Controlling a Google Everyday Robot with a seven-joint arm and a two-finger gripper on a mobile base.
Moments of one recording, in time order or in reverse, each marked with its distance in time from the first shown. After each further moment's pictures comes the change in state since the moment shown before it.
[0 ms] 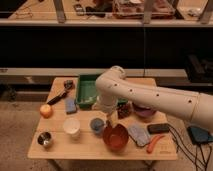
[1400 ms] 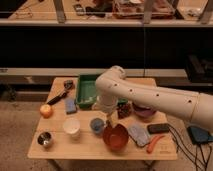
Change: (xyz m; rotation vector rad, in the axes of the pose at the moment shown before) arm 0.000 -0.001 0.000 0.004 0.002 -0.017
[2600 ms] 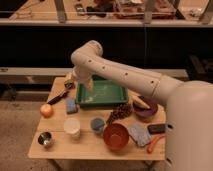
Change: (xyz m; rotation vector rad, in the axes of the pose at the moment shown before) arm 0.003 -0.211 -0.058 0.293 0.156 -0.662
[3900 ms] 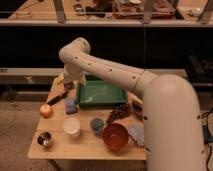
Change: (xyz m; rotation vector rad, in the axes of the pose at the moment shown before) arm 0.018 -0.037 0.032 -0.060 -0.026 -0.230
